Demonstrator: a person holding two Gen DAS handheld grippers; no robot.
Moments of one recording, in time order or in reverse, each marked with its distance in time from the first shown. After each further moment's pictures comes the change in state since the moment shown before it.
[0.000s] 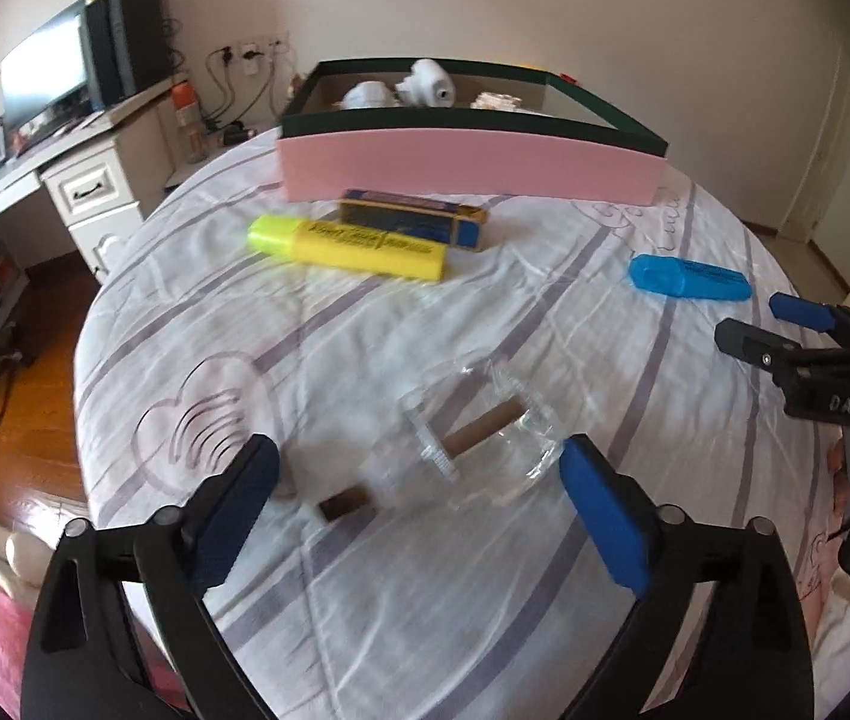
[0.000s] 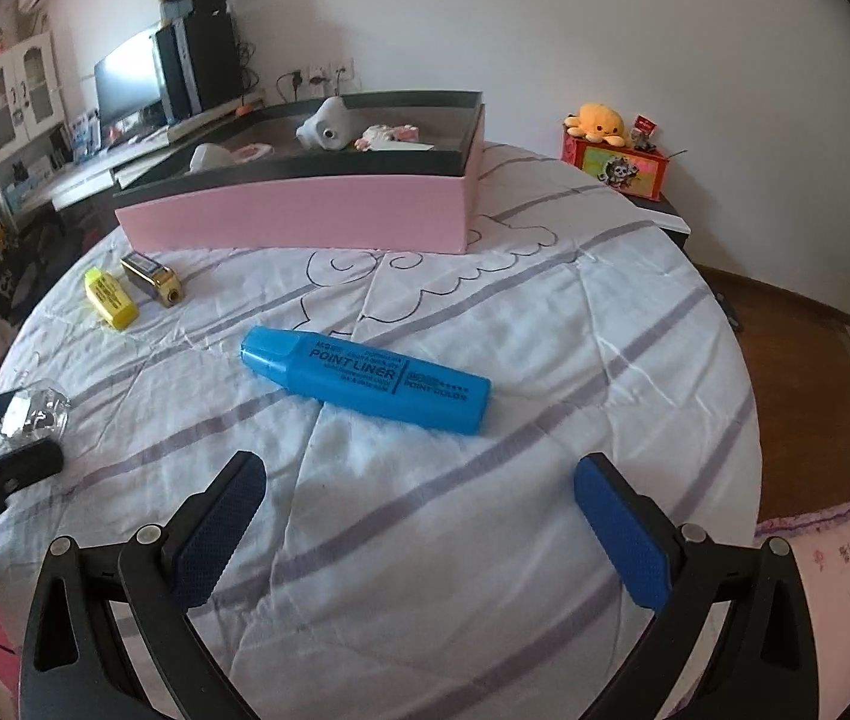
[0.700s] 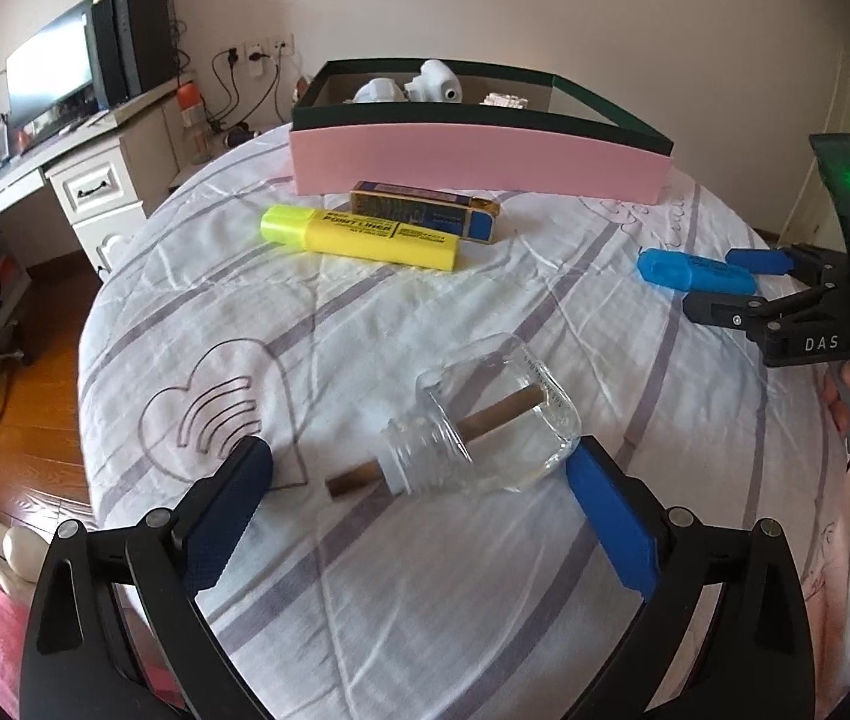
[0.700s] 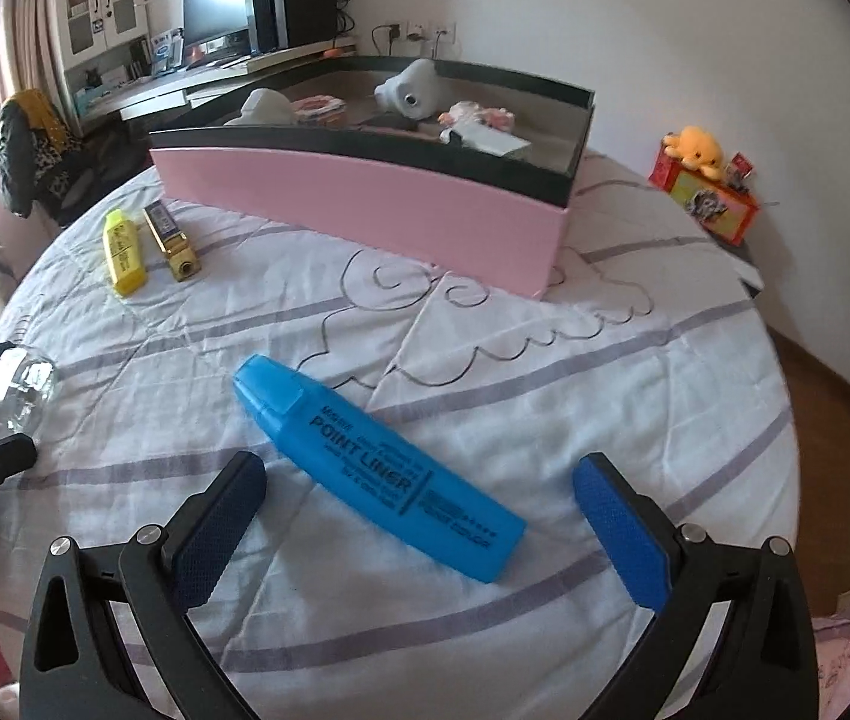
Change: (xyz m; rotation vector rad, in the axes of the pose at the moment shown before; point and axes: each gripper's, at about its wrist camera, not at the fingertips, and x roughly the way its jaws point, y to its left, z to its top) left arm 0.001 0.004 -0.006 0.005 -0.012 0.003; right arm 0.029 0.004 0.027 -0.207 0.088 0.117
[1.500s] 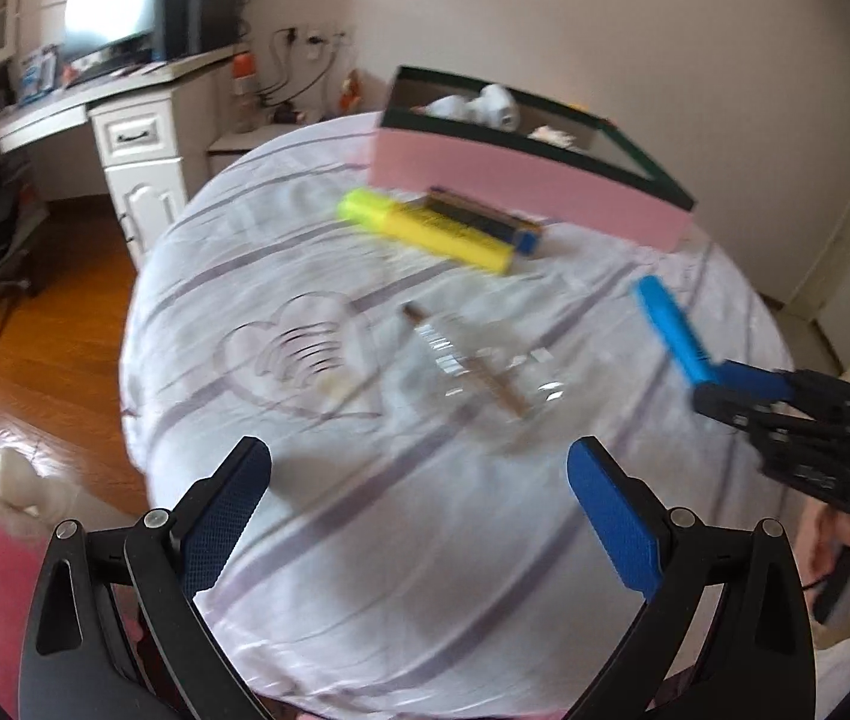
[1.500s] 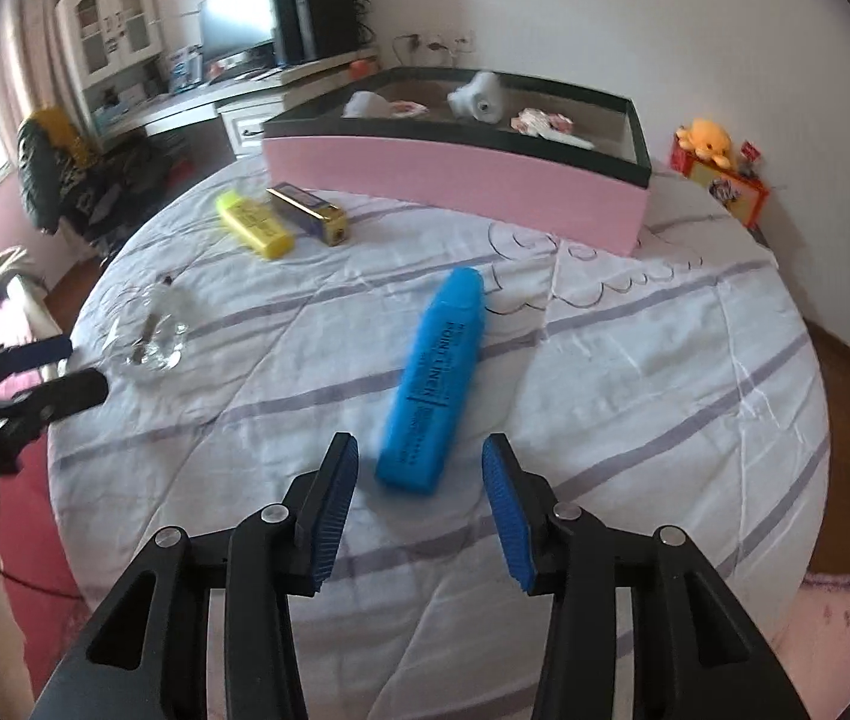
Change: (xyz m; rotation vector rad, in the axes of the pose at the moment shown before) left arm -0.027 0.020 -0.013 -0.175 -0.027 -0.020; right arm -0.032 0.061 -0.025 0.048 -0.032 0.035
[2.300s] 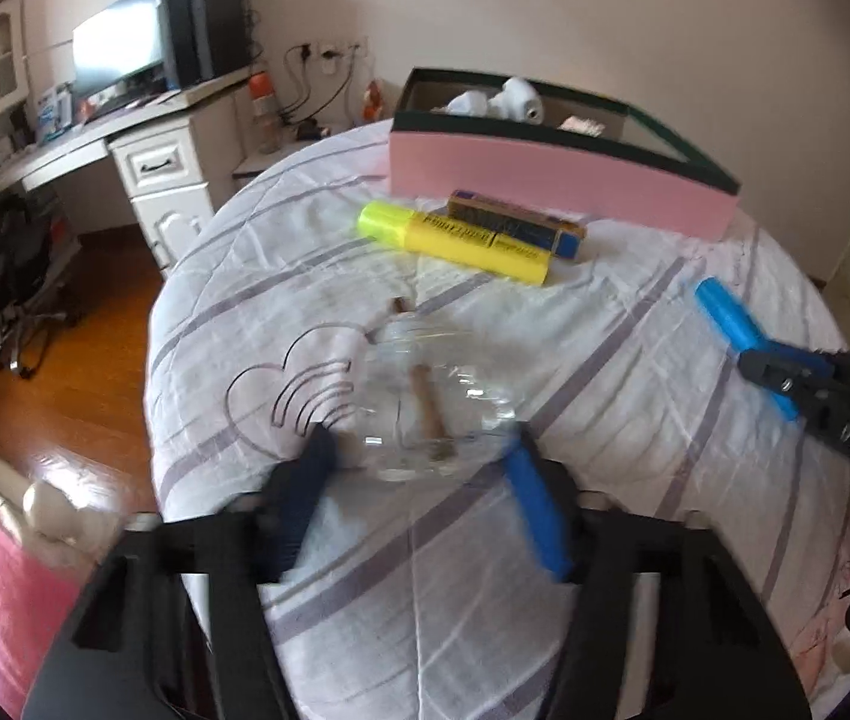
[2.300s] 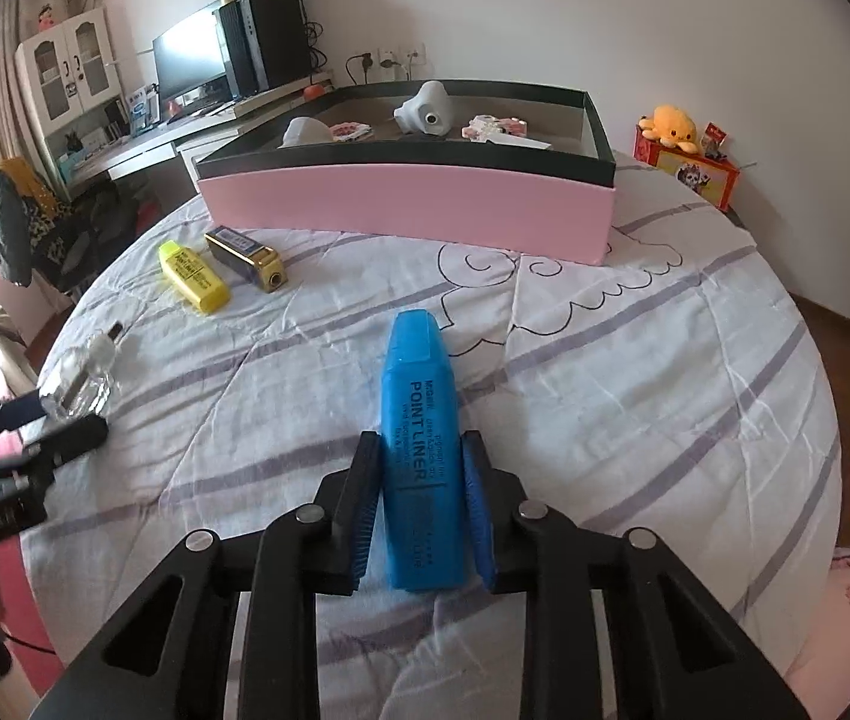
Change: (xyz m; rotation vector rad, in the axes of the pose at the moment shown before) left arm 0.019 0.001 0.009 0.072 -0.017 0.100; right arm 0.011 -0.011 0.006 0.091 -0.044 -0.035
